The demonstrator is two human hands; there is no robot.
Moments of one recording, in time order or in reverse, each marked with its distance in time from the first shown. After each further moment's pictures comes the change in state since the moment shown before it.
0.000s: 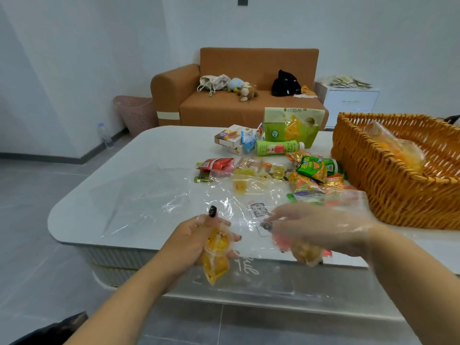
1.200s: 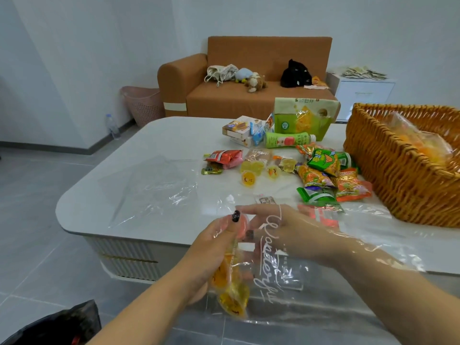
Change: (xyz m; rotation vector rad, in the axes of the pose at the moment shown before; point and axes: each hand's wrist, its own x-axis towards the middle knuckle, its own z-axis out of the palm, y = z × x) left_hand -0.001 -0.020 0.020 -0.237 0.005 -0.144; right_hand 0.033 -0.001 0.043 0.057 0.040 -0.216
